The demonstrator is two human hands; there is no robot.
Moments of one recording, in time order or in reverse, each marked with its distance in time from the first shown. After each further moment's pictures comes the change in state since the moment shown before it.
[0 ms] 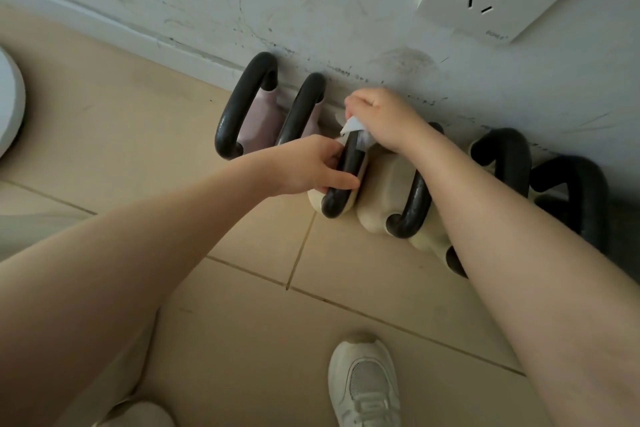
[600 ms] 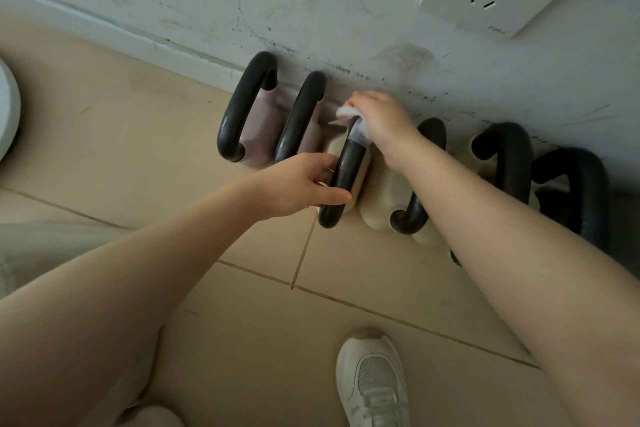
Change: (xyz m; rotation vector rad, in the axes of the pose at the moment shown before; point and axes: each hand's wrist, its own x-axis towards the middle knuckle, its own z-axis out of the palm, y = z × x) left_hand -0.017 -0.023 0.007 -0.106 -0.027 0.057; right_hand -0.015 -0.020 0.020 0.460 0.222 0.301
